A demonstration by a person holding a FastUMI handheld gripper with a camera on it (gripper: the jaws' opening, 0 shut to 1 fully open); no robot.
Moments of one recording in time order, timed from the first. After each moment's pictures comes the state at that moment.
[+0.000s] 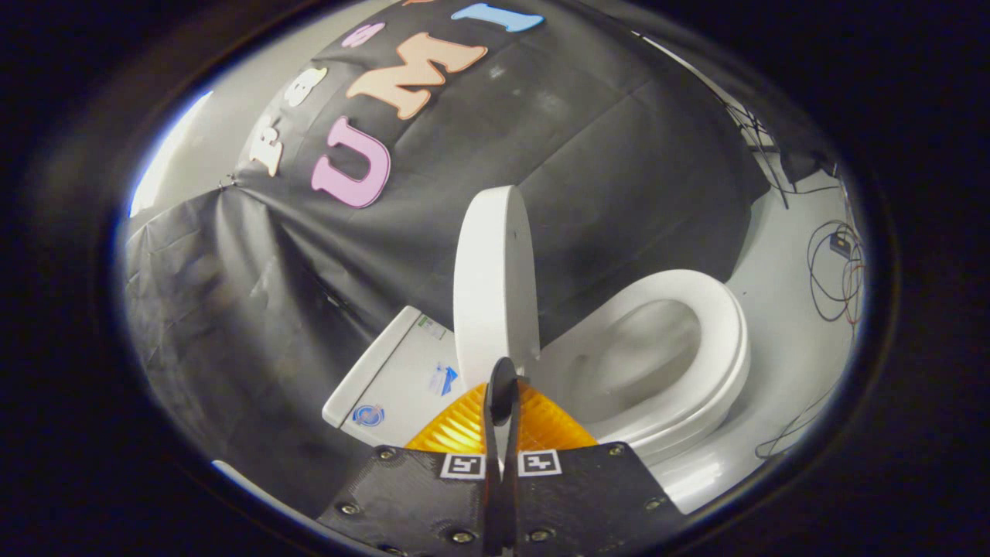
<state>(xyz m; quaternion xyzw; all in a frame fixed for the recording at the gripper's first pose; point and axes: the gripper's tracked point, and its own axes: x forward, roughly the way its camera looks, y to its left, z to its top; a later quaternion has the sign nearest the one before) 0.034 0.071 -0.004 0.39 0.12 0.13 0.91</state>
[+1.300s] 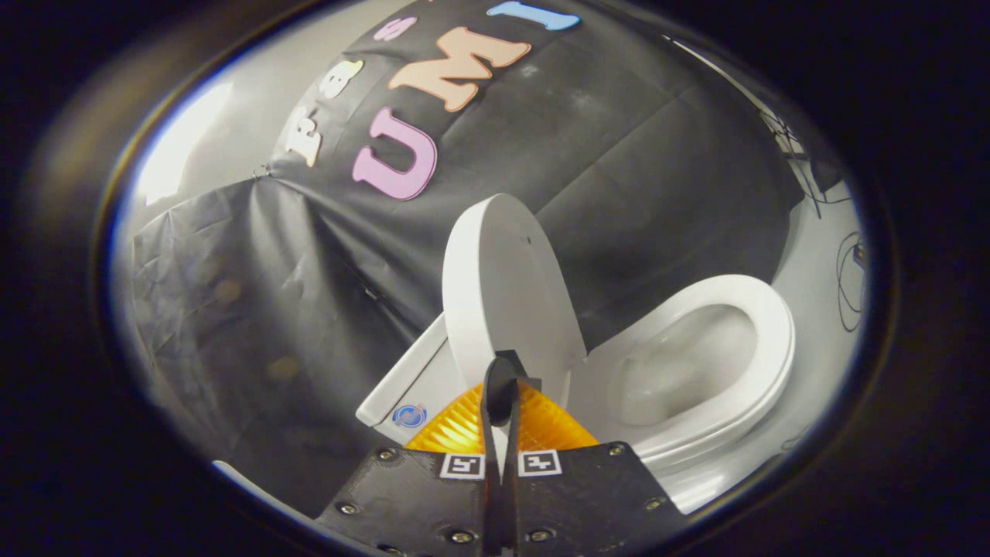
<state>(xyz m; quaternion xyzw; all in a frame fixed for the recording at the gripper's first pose) 0.034 0.119 0.033 0.37 0.10 0.18 0.90</state>
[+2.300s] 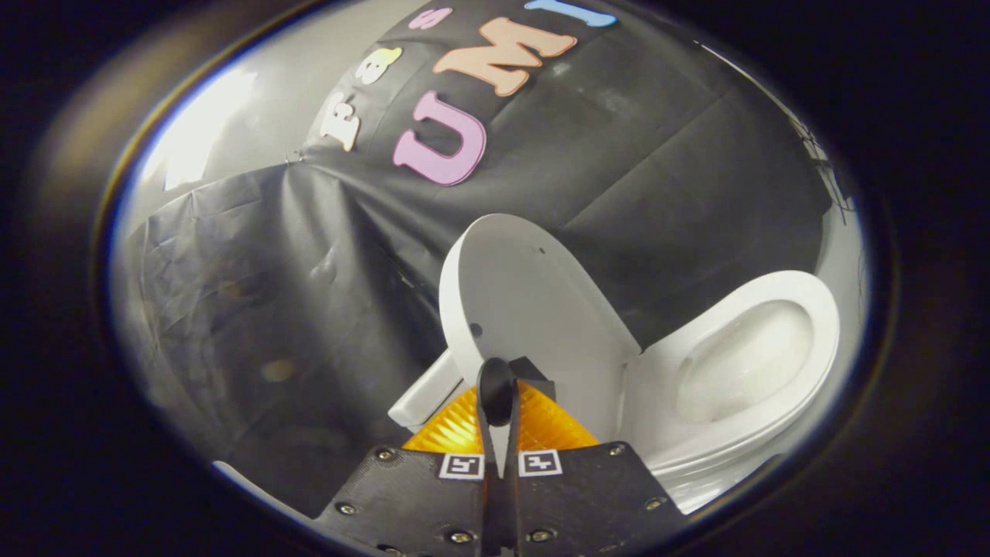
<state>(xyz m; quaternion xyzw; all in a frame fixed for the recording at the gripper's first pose) 0.043 0.210 0.077 0.35 0.08 0.24 0.90</state>
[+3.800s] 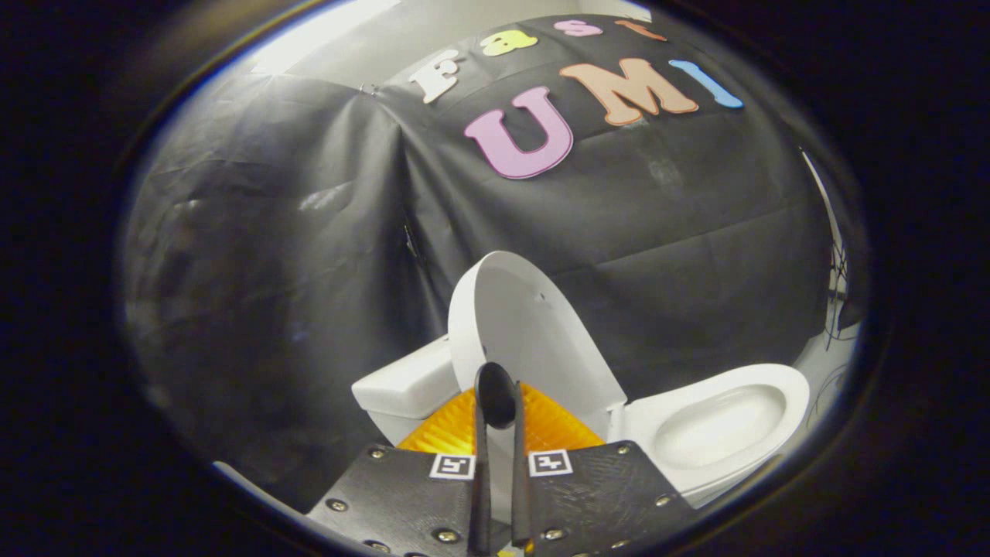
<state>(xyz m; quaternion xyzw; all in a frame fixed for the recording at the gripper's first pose) 0.051 0.301 0.093 0.15 -0.01 0.17 0.97</state>
